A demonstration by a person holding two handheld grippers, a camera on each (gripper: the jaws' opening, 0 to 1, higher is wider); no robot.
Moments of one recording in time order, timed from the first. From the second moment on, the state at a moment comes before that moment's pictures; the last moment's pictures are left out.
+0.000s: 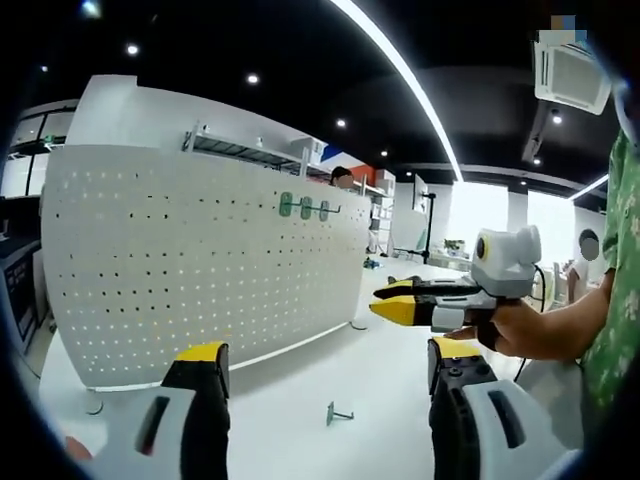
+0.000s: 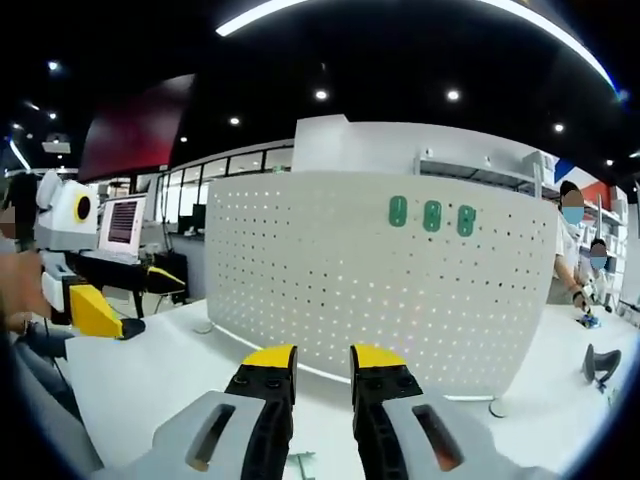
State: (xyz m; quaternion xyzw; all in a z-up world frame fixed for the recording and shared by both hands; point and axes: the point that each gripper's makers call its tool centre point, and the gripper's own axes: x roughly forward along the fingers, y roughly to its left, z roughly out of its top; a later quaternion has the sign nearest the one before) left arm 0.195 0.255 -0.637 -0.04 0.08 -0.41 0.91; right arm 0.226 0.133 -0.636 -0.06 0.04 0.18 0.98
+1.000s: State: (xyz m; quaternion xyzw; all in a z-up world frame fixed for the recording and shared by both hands) left arm 0.210 0.229 -0.732 0.01 0.18 -0.44 0.88; right arm 0.225 0.124 -0.645 -0.06 0.05 0.18 0.98
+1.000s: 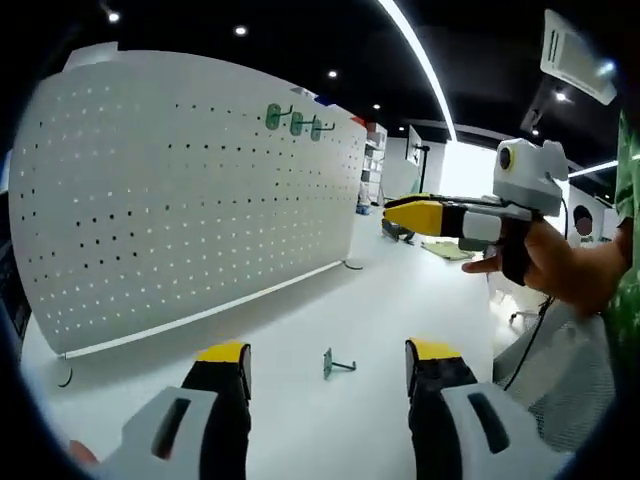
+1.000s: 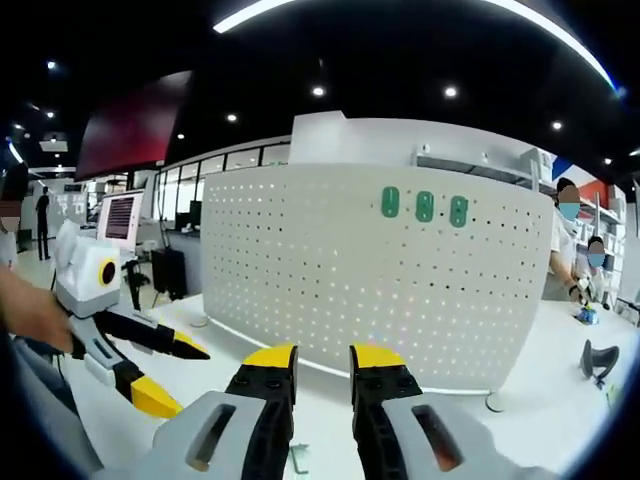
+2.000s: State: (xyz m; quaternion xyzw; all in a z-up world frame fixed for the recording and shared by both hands) left arm 0.227 0.188 -0.784 0.04 0.23 -0.46 0.85; right arm 0.225 0.130 -0.658 -0.03 0.09 0.29 0.95
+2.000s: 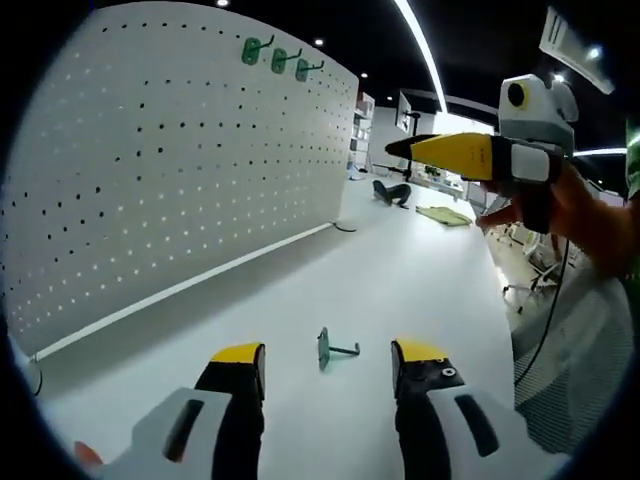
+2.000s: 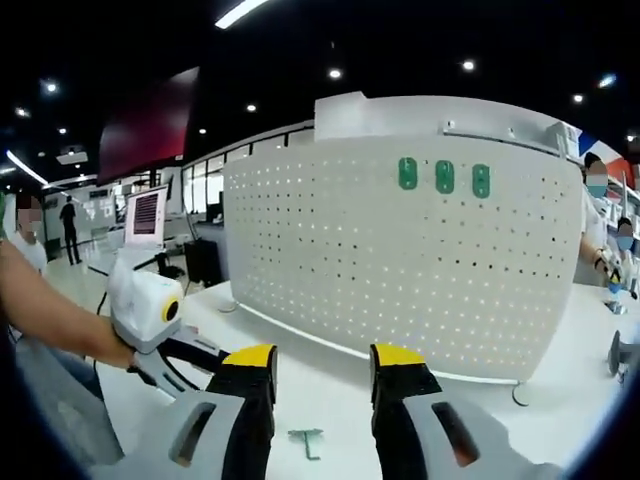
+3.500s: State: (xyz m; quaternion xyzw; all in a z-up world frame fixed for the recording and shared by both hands) left arm 0.233 0.158 -0.825 0.12 0.23 -0.51 0.82; right arm 0.191 0.136 -0.672 -0.05 0.14 0.44 0.89
